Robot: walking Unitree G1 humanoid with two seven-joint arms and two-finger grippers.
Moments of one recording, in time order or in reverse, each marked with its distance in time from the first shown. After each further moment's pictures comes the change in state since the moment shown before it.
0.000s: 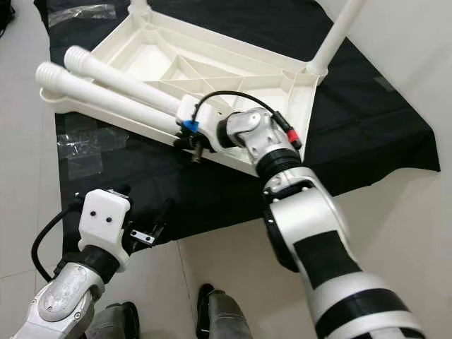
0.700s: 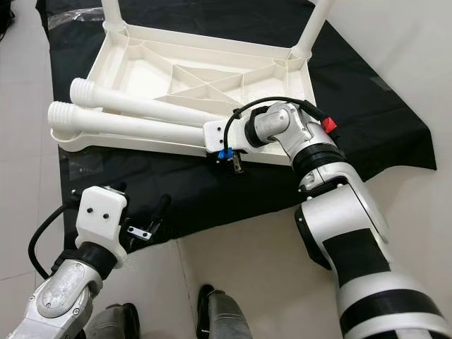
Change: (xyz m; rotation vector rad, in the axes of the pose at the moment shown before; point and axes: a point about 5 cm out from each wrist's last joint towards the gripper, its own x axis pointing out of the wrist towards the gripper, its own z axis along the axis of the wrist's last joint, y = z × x) left arm 0.002 0.003 0.001 0.005 -0.006 0.013; right arm -0.034 -0.004 -0.012 -0.474 0.204 0.084
